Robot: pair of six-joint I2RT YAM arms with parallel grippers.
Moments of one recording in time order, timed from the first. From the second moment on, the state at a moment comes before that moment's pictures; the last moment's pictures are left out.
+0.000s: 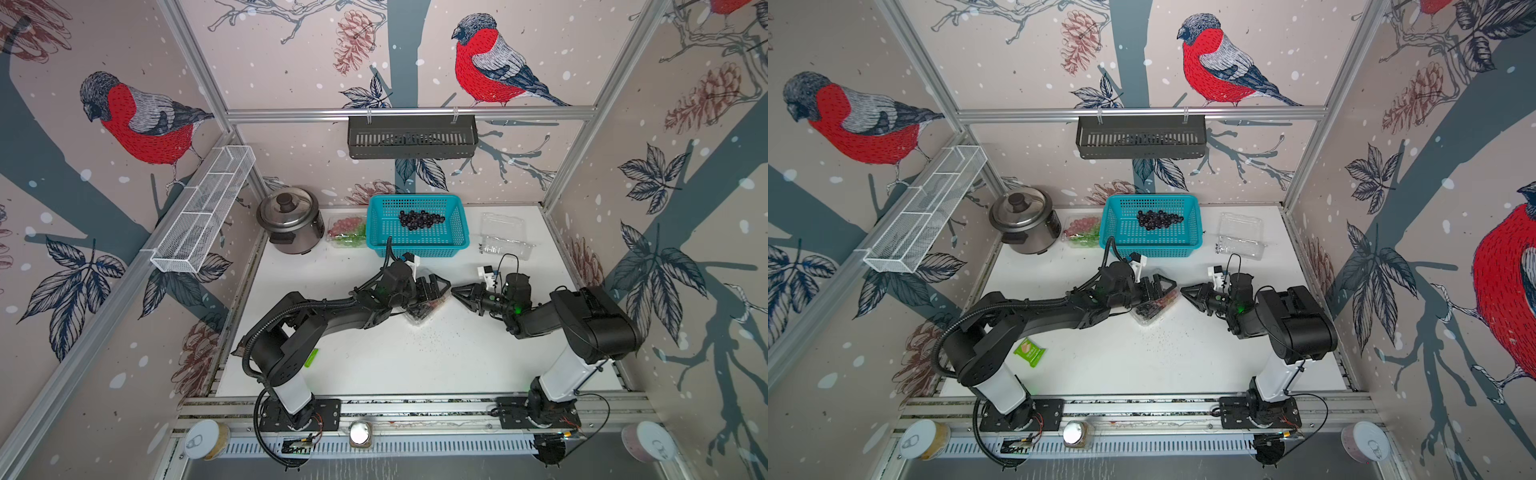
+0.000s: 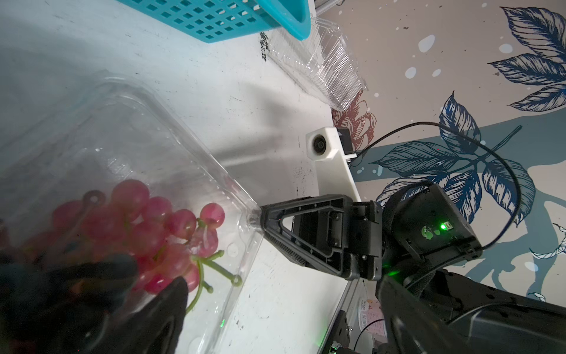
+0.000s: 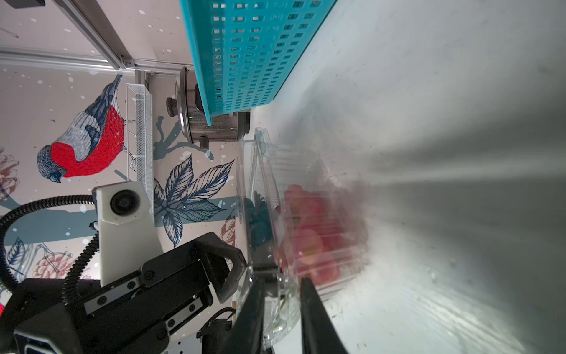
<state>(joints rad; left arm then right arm) -0.80 1.69 0.85 0.40 0.33 -1.02 0.17 1.72 0.37 0.93 -0.92 1.10</state>
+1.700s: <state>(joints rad) -0.80 1.67 0.87 0.34 0.32 -1.00 0.18 1.82 0.32 1.15 -0.93 1.21</state>
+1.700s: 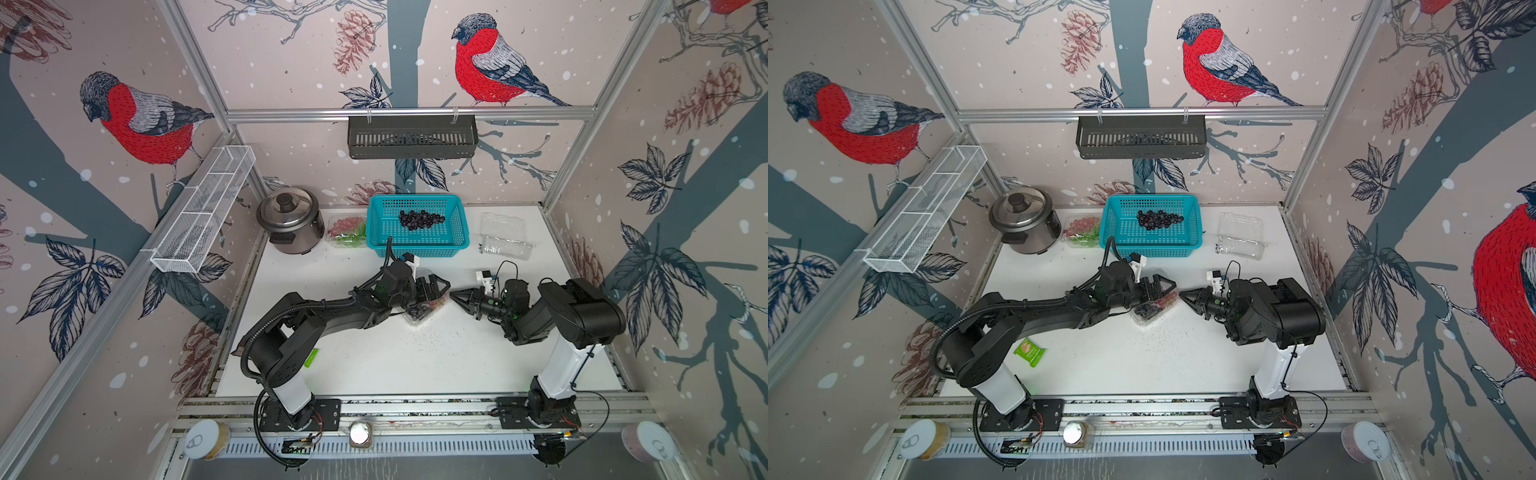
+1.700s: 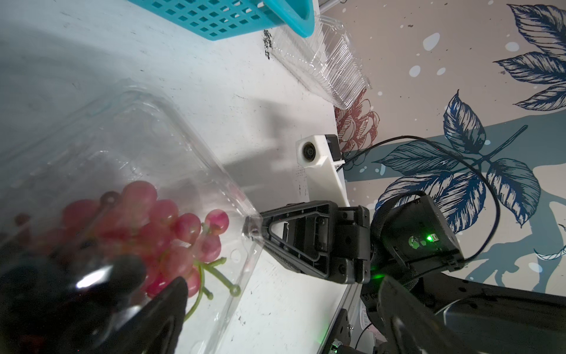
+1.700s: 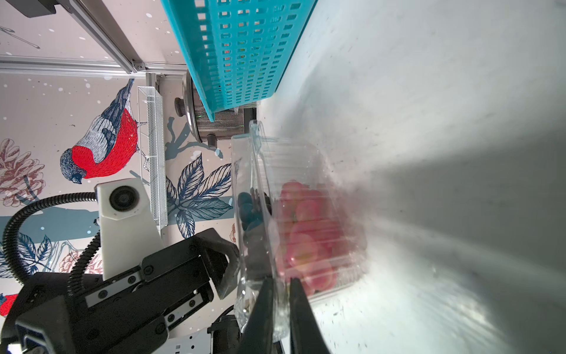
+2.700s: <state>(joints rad) -0.54 1.37 0.58 0.13 0.29 -1.08 0.27 1.43 0.71 0.09 -0.55 0.63</state>
